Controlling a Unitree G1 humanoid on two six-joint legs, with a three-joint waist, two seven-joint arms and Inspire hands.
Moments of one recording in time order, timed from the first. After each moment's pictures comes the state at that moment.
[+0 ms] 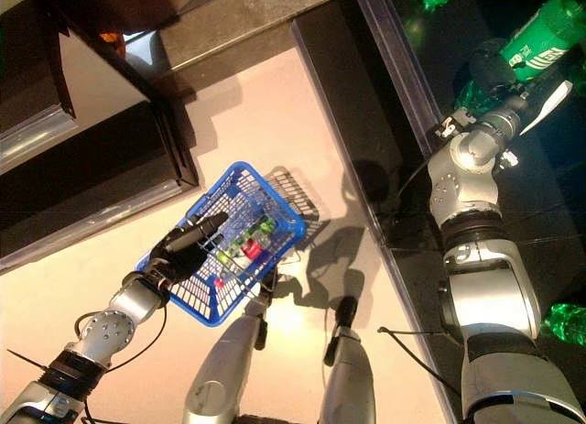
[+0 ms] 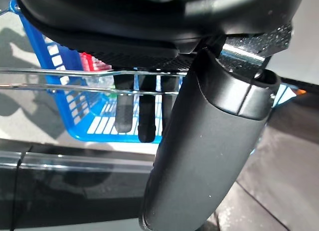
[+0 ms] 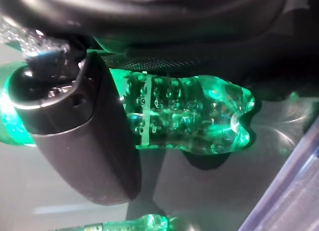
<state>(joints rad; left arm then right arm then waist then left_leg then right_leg) -0.27 0.57 -0.34 0.13 -1.49 0.06 0.30 -1.10 -0.65 0.19 0.89 0.75 -0.26 -0.70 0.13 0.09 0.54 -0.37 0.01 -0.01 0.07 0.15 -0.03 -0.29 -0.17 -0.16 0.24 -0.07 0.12</state>
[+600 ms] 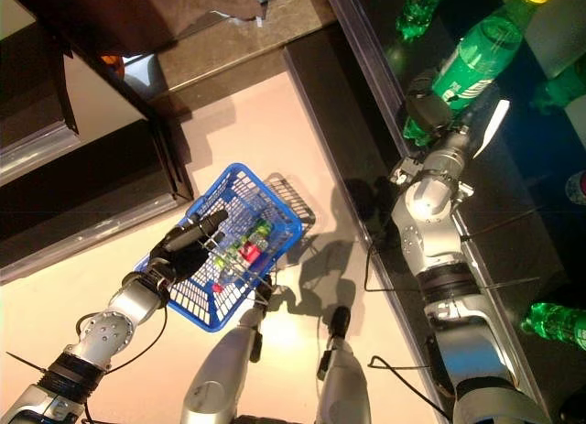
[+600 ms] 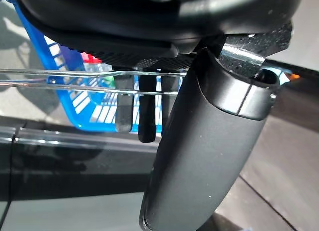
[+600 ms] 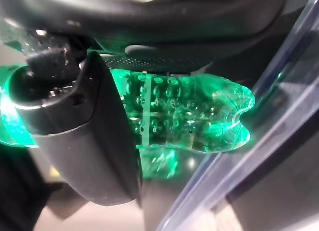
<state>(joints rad) -0.24 0.56 -0.30 0.09 -1.49 0.06 0.30 -0.76 -0.54 0.18 0.39 0.57 -0.23 -0.68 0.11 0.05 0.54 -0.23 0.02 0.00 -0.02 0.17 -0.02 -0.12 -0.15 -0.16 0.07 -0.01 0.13</state>
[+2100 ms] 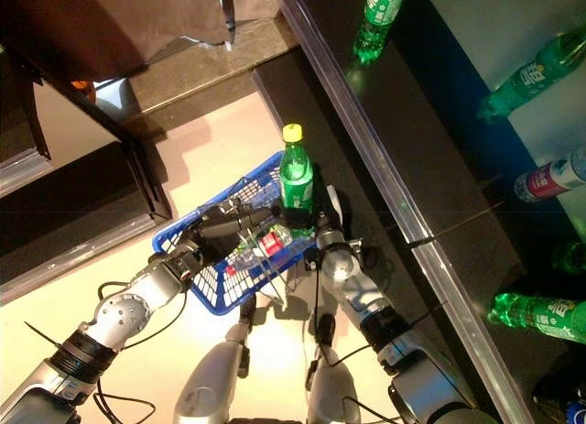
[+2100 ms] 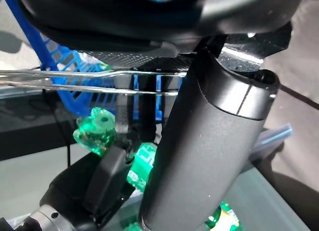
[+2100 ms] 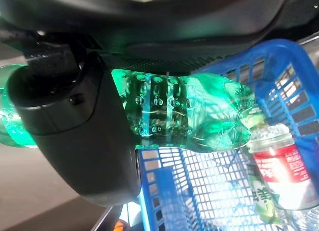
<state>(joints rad) -0.39 0.56 -0.42 0.02 -1.37 0.17 0.22 -0.59 -0.36 0.53 0.44 0.46 -0.04 -0.35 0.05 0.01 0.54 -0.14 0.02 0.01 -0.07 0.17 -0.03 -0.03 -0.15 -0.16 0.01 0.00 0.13</state>
